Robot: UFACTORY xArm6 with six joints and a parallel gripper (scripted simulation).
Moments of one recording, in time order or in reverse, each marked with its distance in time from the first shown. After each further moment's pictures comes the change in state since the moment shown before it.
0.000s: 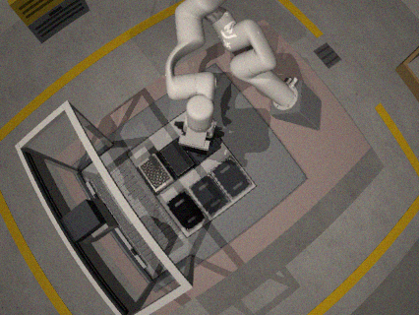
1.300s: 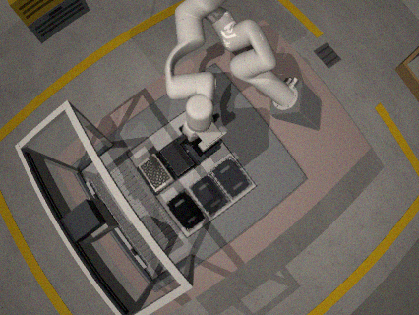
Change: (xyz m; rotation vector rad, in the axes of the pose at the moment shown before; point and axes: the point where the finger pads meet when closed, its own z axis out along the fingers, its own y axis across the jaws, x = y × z) arm 0.000 0.000 0.000 0.005 0.003 -0.873
